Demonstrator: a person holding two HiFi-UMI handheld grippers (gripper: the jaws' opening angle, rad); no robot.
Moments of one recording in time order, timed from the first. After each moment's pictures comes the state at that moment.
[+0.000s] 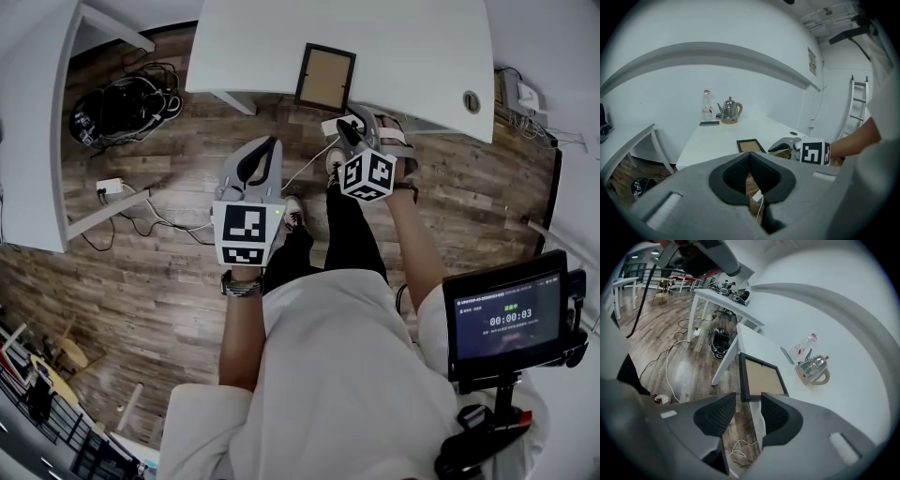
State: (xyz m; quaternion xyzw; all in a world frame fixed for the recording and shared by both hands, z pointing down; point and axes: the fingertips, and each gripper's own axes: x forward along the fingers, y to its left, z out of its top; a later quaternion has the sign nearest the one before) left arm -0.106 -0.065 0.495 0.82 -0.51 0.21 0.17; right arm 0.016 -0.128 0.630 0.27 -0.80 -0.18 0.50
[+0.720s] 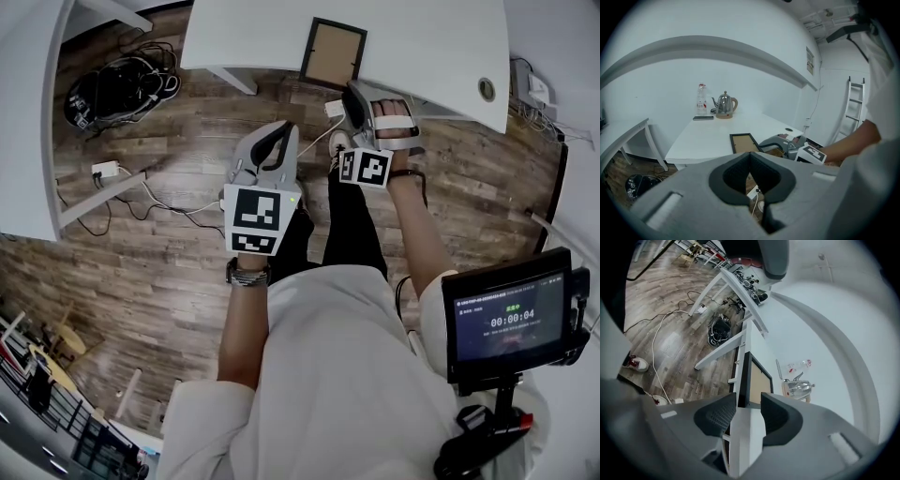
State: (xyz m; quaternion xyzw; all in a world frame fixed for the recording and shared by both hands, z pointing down) left arm -0.078 -0.060 0.497 0.83 -0.48 0.21 0.19; right arm 0.014 -0.136 0.608 0.28 -0.71 -0.38 0.52
